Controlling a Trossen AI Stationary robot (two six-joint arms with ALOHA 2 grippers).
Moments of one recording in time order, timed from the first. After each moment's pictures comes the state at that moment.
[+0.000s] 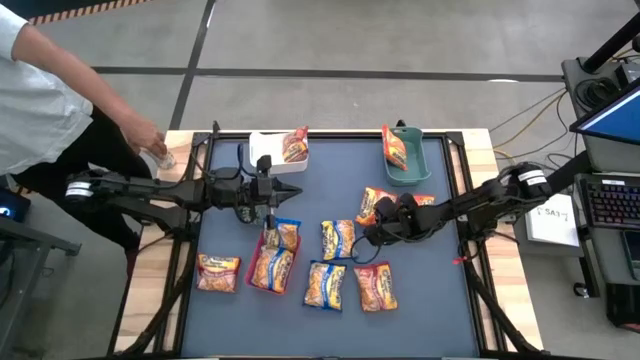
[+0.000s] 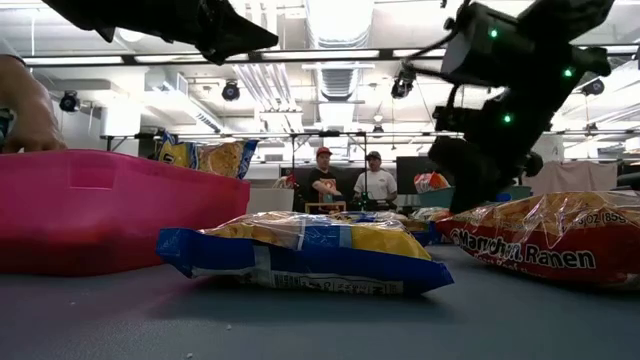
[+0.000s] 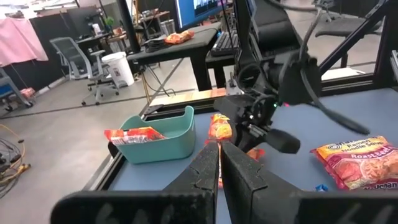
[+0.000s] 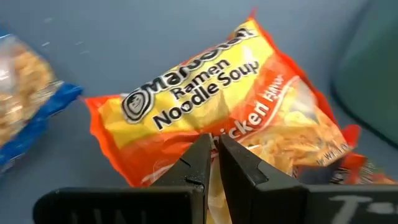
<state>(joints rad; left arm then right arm) 0.05 1.08 0.64 0.31 -0.11 0.21 0.18 1.57 0.72 -0.40 0.58 0.90</state>
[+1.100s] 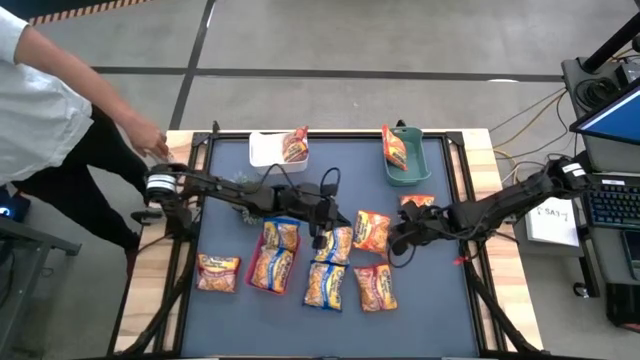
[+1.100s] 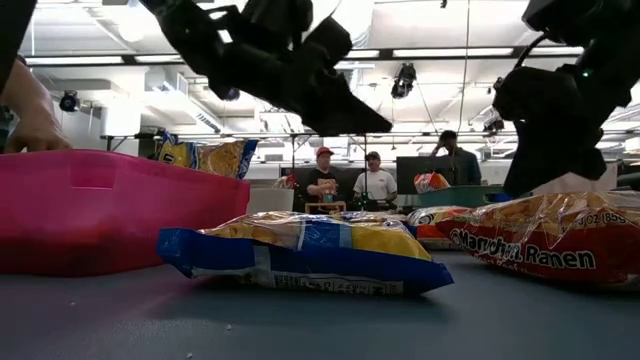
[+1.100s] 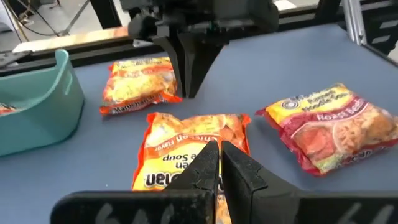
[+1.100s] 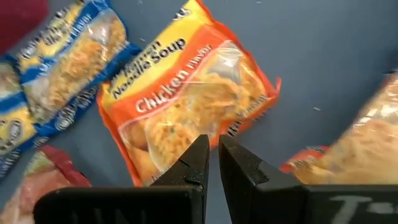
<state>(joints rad) 0.04 1.81 1.03 0.37 0.17 0.18 0.28 1.10 0.48 -0.36 0.34 1.06</state>
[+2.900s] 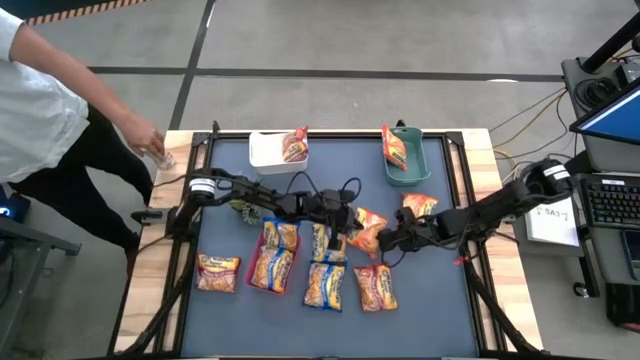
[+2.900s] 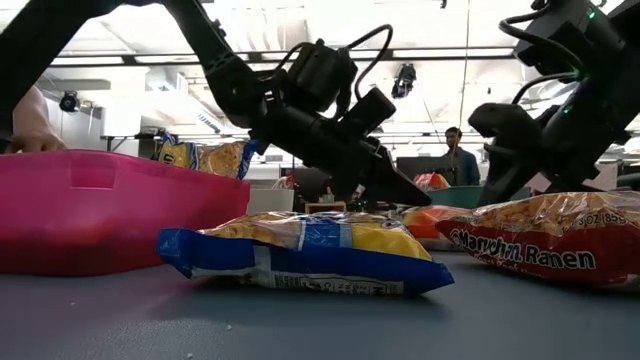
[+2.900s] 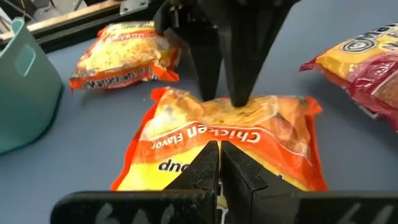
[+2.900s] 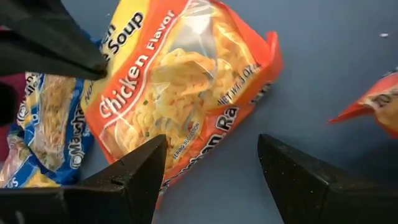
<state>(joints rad) 0.07 2.13 1.18 0.47 0.17 0.32 0.28 1.33 0.40 -0.02 0.34 1.46</state>
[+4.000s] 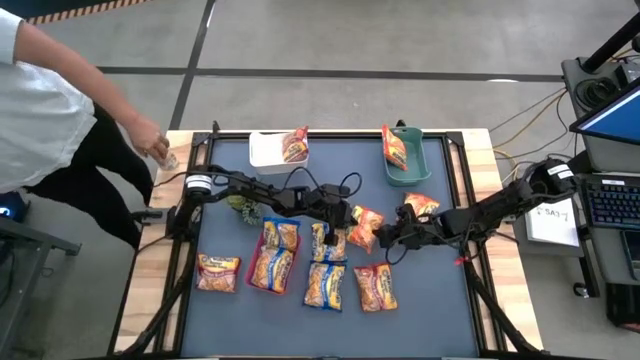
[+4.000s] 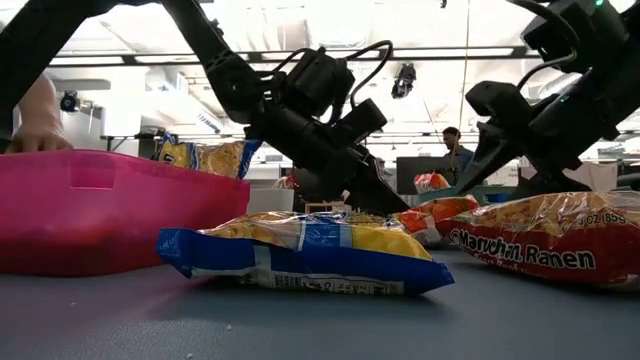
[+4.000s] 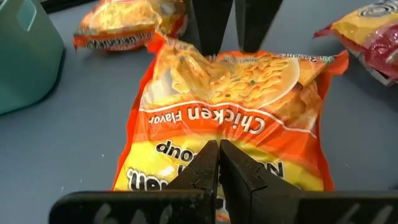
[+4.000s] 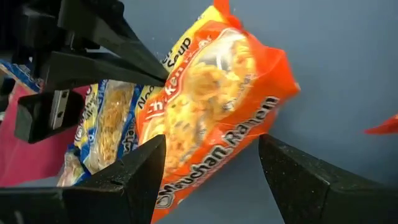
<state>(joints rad) 0.11 2.10 1.17 0.33 0.17 0.32 0.28 1.28 0.35 0.15 0.44 1.40</state>
